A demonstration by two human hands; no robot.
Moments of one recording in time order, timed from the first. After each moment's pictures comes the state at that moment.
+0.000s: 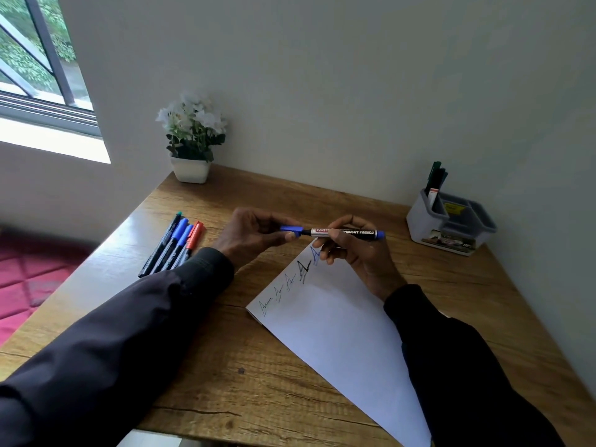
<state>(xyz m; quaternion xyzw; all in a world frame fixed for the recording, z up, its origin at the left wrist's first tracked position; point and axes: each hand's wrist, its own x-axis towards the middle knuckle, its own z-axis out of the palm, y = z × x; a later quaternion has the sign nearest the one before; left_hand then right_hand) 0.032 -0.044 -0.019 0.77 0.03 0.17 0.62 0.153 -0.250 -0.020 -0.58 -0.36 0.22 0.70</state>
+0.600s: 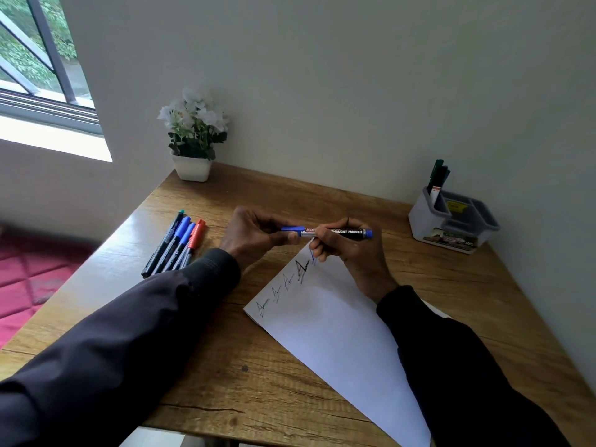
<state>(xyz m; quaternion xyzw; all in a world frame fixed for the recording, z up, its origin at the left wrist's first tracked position) 0.032 -0.053 -0.019 0.74 0.11 0.19 0.63 0.139 -0.236 -0.026 -0.61 -0.36 0.14 0.69</state>
